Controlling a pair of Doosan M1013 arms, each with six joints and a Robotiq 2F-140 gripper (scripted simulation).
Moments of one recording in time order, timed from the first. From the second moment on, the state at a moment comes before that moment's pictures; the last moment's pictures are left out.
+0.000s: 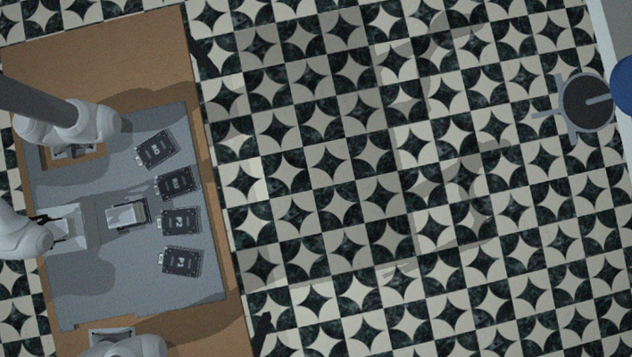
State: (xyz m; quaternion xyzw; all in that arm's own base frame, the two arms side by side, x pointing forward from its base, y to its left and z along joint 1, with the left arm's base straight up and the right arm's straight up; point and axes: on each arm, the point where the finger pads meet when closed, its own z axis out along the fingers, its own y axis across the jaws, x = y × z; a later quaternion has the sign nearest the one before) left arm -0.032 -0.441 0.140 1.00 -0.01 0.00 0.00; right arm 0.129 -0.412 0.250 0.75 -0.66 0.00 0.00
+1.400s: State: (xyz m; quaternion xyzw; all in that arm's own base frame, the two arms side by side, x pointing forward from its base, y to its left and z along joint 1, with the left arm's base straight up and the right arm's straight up) left arm -0.032 -0.441 0.163 1.00 -0.01 0.00 0.00; right arm 0.129 -0.412 0.250 0.75 -0.66 0.00 0.00
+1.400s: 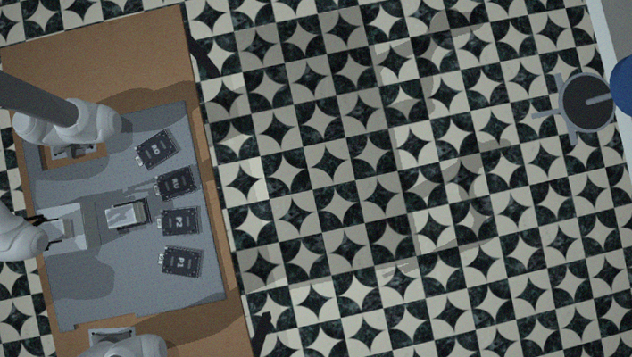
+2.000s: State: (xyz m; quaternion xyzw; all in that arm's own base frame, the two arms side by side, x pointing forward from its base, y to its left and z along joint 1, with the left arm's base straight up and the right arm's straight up) left arm -0.032 -0.441 0.189 1.00 -0.01 0.00 0.00; right arm 0.129 -0.412 0.250 0.75 -0.66 0.00 0.00
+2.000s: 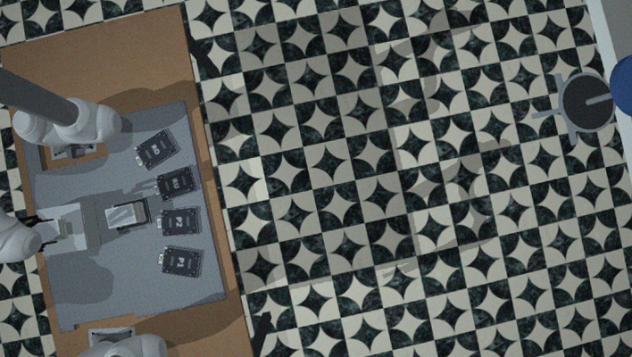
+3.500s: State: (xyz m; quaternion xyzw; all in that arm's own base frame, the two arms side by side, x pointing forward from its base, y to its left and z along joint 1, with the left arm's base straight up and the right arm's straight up) left arm 0.002 -0.469 0.210 0.99 0.13 0.00 0.00; right arm 0.129 -0.412 0.250 0.75 -0.66 0.00 0.00
